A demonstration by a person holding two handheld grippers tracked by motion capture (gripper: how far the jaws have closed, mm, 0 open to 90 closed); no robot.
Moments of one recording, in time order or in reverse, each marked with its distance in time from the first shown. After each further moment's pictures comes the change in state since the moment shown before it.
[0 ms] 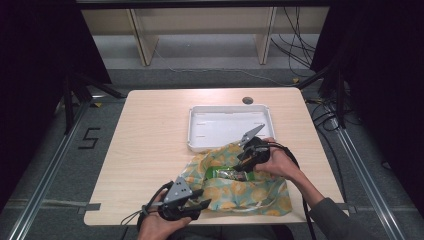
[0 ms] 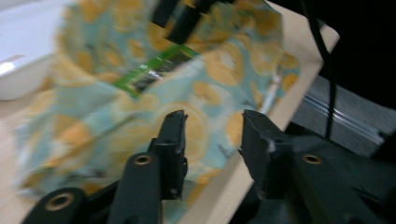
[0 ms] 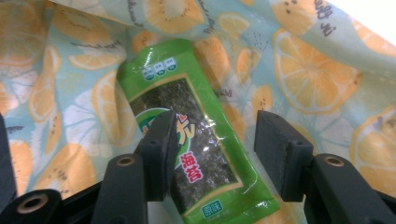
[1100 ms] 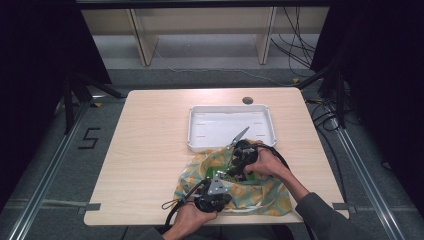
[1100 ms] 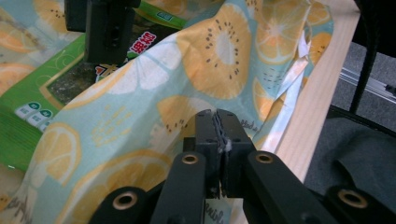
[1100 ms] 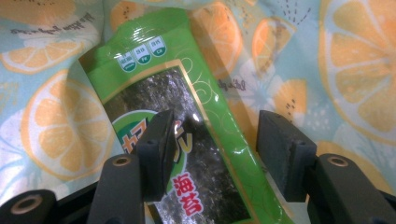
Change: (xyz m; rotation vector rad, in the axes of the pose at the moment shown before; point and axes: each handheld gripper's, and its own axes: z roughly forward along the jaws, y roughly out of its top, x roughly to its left) left arm -0.001 0.002 0.093 0.175 -0.034 0.085; right arm -0.009 0.009 0.046 0.123 0.028 0.030
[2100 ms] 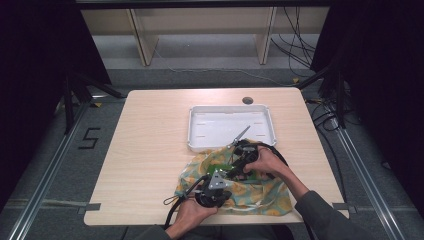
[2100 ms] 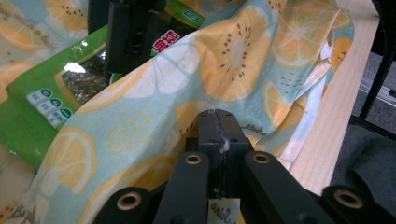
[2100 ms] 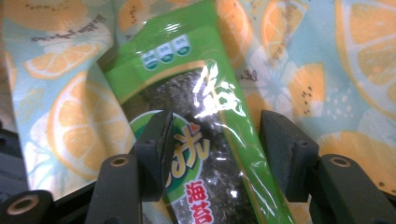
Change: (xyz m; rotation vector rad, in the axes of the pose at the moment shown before) left arm 0.010 0.003 0.008 0.008 0.006 -0.020; right arm -0.006 -0.002 0.003 0.036 0.071 0.083
